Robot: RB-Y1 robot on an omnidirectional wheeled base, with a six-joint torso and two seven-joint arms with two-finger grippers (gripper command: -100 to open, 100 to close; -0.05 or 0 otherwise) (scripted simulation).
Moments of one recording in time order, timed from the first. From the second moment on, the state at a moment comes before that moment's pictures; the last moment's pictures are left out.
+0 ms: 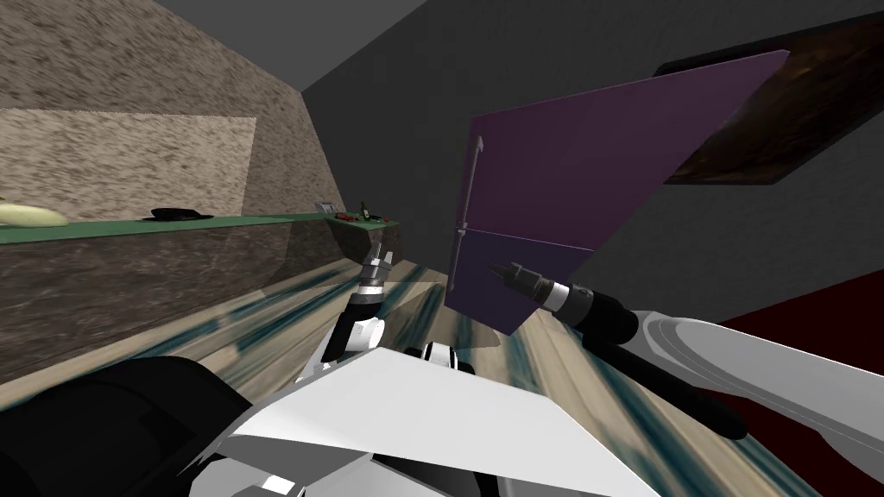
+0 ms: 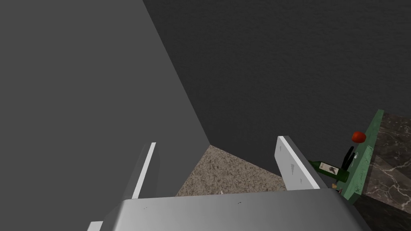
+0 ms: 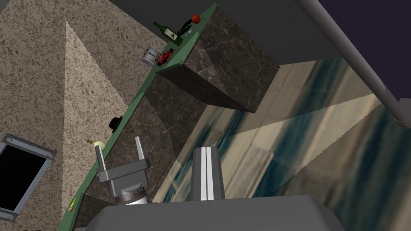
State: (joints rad) left arm 0.47 -0.02 0.02 -2.33 0.02 -0.37 0.02; right arm 0.33 -1.61 -0.16 -2.55 0.64 0.07 1.76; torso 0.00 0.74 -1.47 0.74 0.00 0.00
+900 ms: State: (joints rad) left arm 0.47 -0.02 0.02 -2.33 0.02 -0.37 0.02; right arm 0.37 -1.59 -0.20 -2.43 0.64 0.06 1.74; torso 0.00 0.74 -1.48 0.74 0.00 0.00
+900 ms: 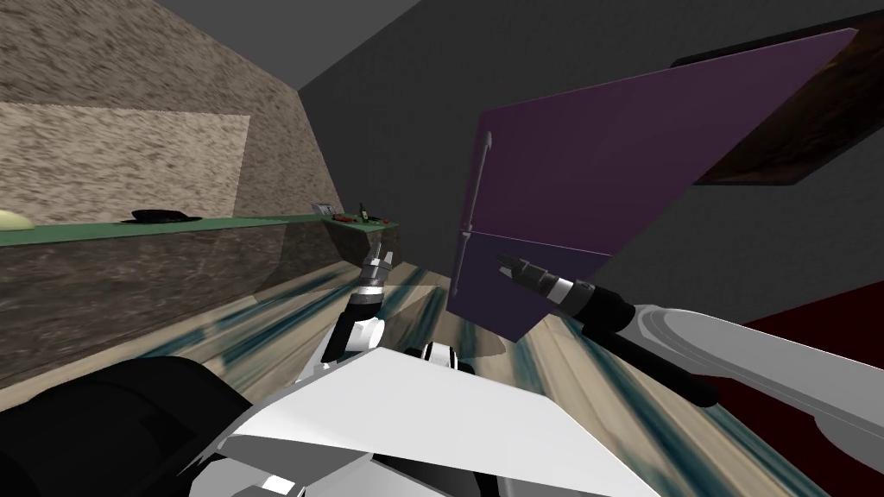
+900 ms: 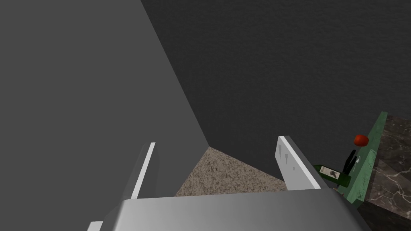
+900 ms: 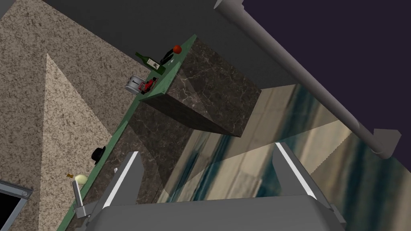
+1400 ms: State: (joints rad) left arm 0.47 -0.02 0.02 -2.33 0.02 -0.37 0.02; right arm 0.39 -1.60 -0.22 -2.36 0.64 0.08 1.73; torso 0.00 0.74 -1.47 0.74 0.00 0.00
